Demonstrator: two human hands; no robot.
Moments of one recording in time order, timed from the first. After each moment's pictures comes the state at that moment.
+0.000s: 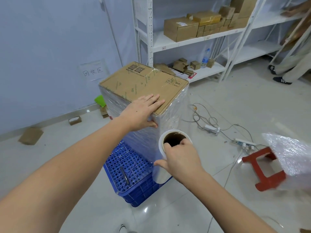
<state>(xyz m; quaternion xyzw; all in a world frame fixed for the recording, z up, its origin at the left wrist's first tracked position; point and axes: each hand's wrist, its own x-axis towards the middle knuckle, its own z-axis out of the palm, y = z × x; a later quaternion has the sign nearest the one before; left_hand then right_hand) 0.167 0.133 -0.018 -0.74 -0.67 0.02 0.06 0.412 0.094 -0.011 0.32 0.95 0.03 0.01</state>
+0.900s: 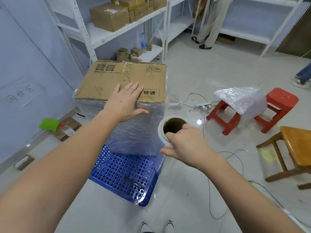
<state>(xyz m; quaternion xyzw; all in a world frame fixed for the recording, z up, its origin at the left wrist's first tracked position) 0.087 0.170 -0.009 -0.81 -0.58 0.02 0.06 0.339 0.039 0.008 0.46 0.89 0.00 -0.03</state>
